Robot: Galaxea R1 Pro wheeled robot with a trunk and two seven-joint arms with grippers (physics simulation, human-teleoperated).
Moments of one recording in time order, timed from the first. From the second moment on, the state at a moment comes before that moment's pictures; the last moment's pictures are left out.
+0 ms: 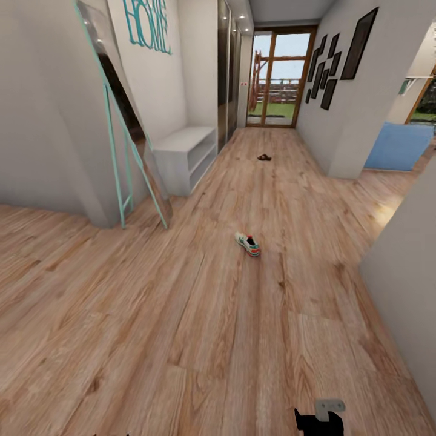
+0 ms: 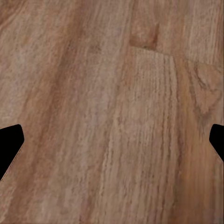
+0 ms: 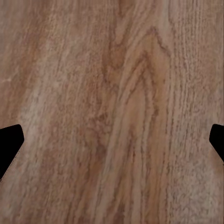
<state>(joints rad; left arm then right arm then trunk) -0.18 0.14 0.10 -0.34 0.11 -0.46 -0.29 -0.43 -0.07 -0.01 -0.11 0.02 -0.33 -0.03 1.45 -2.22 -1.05</state>
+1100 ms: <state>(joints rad) -0.18 0.14 0.10 -0.34 0.11 -0.46 -0.29 -0.43 -0.07 -0.01 -0.11 0.02 -0.33 -0.03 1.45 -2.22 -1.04</state>
